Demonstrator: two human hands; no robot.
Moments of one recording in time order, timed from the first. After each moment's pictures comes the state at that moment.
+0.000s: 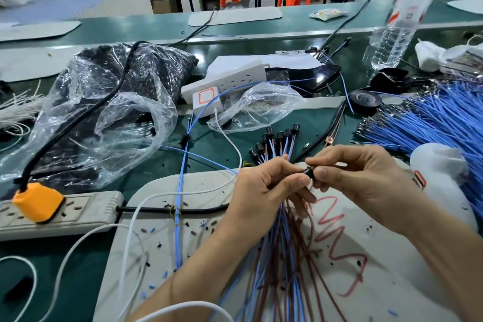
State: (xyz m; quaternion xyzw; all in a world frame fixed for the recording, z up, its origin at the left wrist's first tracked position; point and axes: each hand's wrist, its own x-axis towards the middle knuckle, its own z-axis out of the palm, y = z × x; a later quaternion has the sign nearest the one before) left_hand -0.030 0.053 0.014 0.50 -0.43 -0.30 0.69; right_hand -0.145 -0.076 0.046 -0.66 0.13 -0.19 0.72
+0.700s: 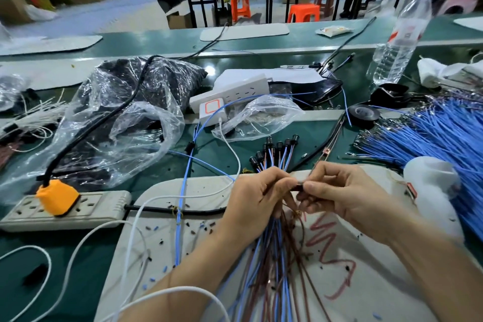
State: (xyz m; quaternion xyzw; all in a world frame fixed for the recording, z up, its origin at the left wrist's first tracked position) left_hand -0.026 0.052 0.013 0.65 -0.48 -0.15 0.58; right_hand -0.144 -0.073 0.032 -0.61 0.18 -0.11 0.76
